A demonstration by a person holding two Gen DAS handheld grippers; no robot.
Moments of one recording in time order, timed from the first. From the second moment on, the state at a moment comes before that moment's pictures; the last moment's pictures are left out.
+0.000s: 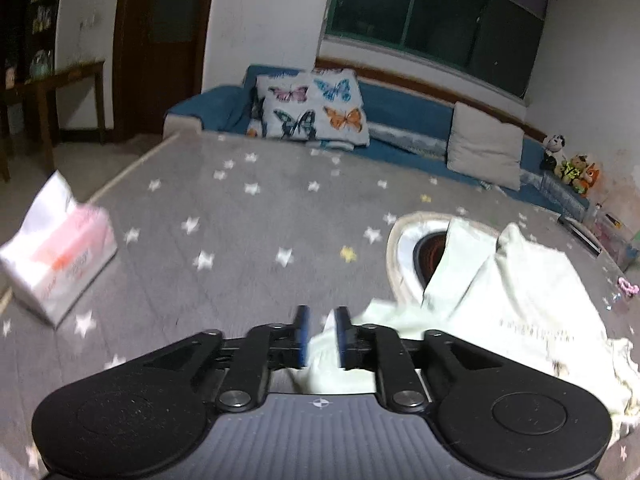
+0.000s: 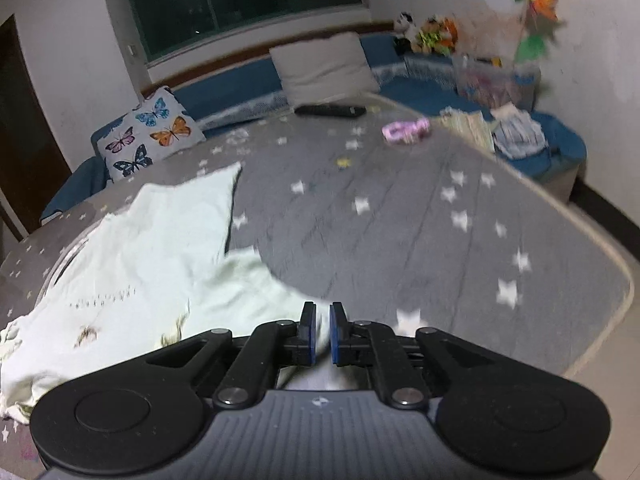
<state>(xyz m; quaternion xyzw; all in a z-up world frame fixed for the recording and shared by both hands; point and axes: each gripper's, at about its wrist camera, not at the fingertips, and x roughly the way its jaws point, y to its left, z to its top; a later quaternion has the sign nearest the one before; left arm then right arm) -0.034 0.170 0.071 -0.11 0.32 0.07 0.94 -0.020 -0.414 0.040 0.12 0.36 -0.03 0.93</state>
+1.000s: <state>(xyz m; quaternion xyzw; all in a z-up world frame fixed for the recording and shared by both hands) 0.256 0.026 -0.003 0.00 0.40 -0.05 0.92 0.248 -0.333 0.016 0.05 0.39 0.08 0.92</state>
